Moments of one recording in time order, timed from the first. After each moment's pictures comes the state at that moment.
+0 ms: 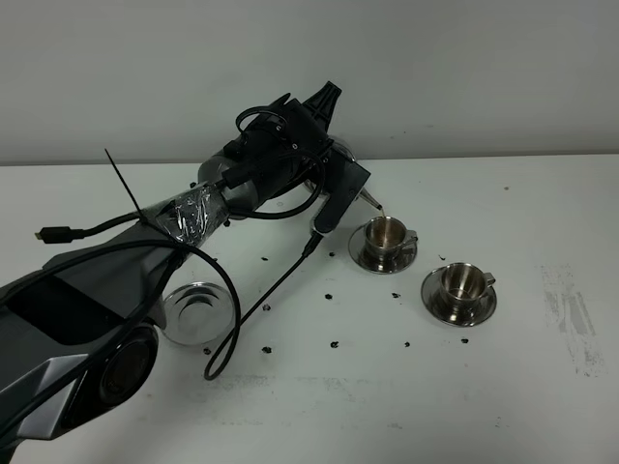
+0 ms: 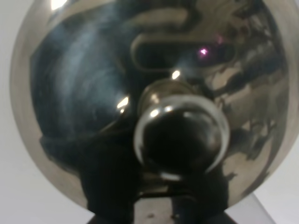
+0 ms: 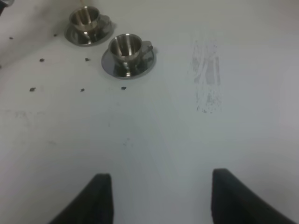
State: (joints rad) left arm -0.56 2.56 -2.35 0.65 0.70 1.39; right arm -0.07 0.04 -0.52 0.26 1.12 -0.15
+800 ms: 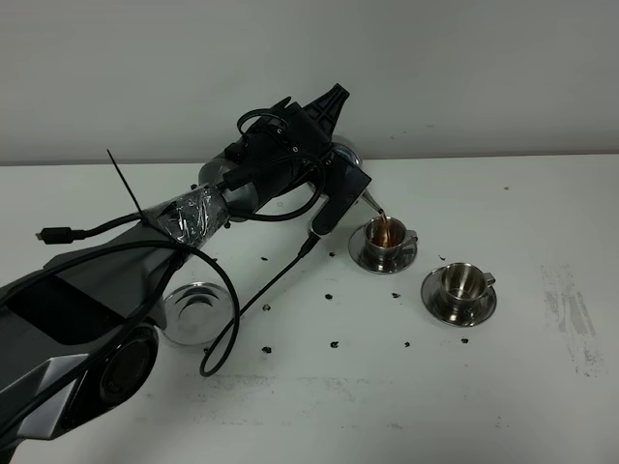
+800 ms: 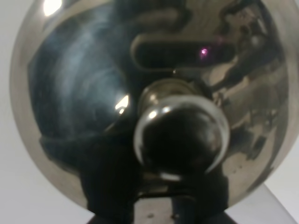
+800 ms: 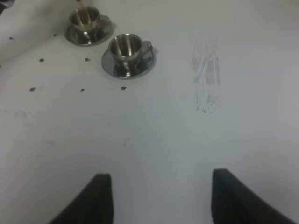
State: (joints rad) left arm -0.56 2.56 -2.34 0.65 0.65 1.45; right arm -0.07 0.04 -0.52 0.26 1.12 -0.15
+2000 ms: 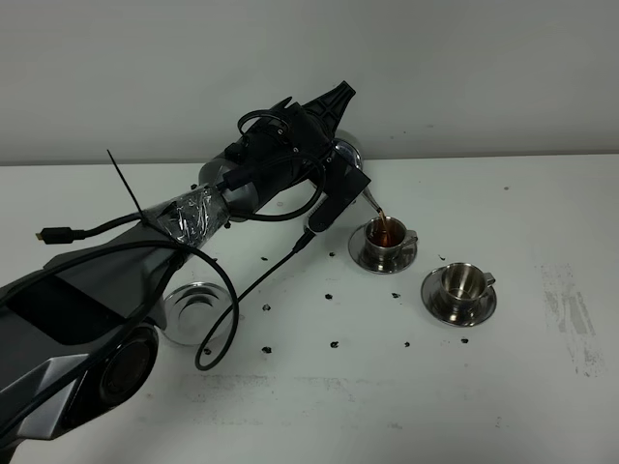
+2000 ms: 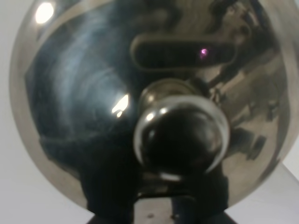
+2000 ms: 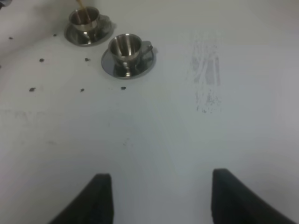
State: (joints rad) left arm -0.56 2.56 -2.34 0.68 0.61 1.50; right arm -0.07 0.04 -0.52 0.26 1.12 -0.15
